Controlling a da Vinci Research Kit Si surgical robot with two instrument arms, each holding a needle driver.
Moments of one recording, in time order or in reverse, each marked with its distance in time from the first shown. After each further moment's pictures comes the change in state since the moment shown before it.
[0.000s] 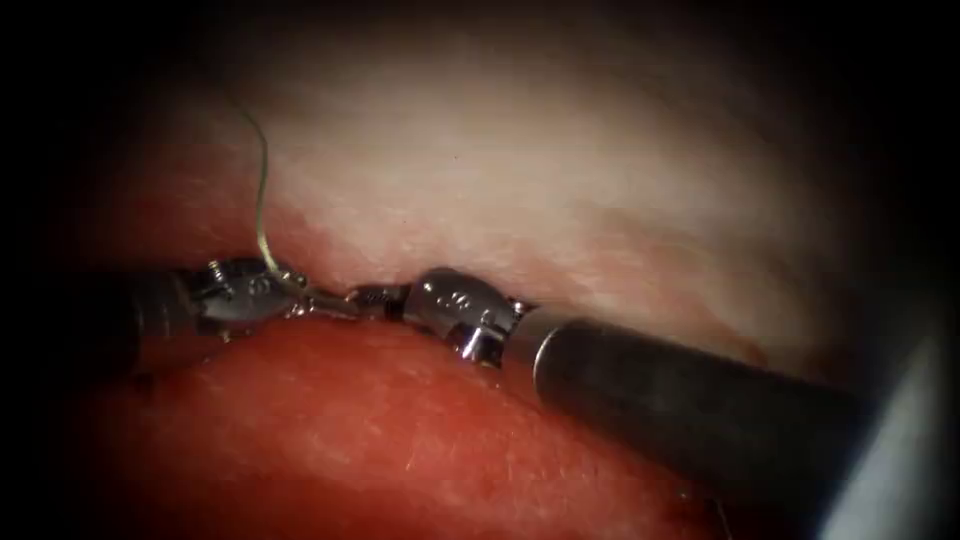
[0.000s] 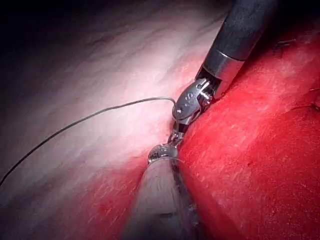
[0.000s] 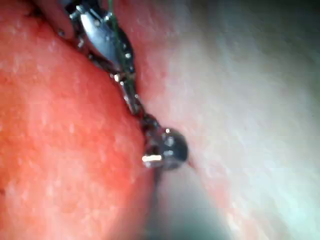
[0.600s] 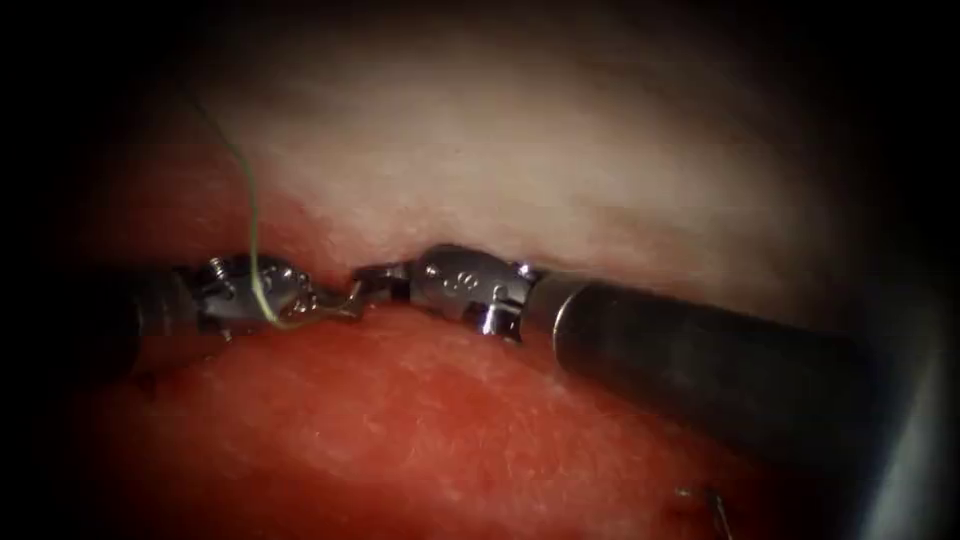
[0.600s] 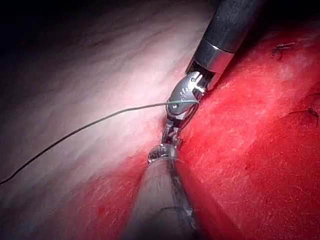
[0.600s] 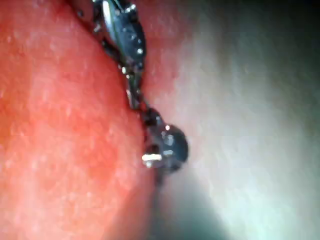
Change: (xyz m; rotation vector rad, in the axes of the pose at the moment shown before) right arm 0.006 0.003 -0.004 -0.246 0.225 -0.384; left arm 0.000 0.000 0.000 -0.001 0.001 -0.003
